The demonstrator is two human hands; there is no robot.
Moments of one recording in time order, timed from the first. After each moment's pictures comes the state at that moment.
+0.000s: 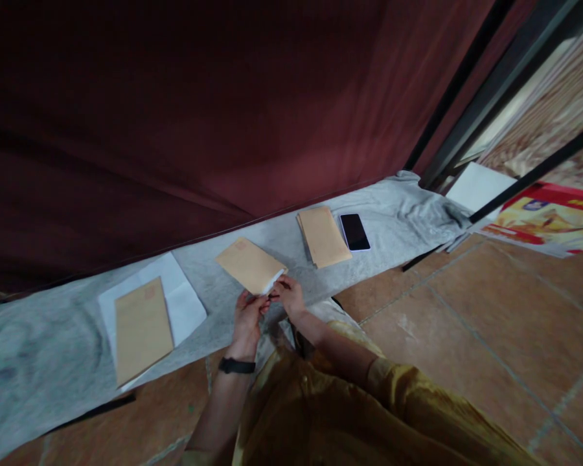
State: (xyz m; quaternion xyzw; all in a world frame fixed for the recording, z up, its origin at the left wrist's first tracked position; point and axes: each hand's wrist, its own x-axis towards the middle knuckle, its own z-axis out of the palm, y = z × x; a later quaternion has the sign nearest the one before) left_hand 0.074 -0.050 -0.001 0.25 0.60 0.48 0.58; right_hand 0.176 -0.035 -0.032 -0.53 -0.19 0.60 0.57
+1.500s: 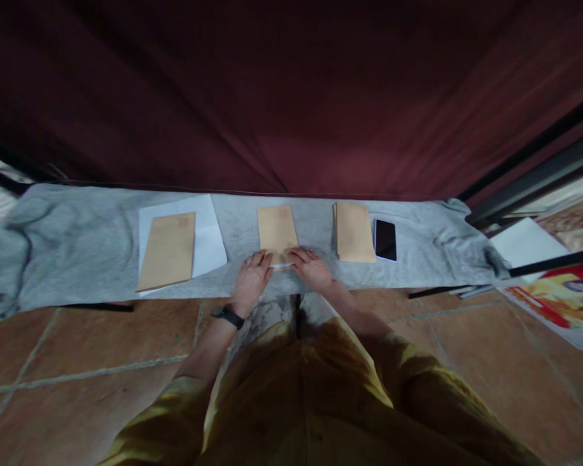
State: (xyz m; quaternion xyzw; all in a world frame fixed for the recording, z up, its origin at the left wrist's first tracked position) left_hand 0.025 -0.062 -0.011 0.77 0.61 0.13 0.08; right_hand 0.241 -0.021 -0.027 -0.42 -0.88 0.14 0.19
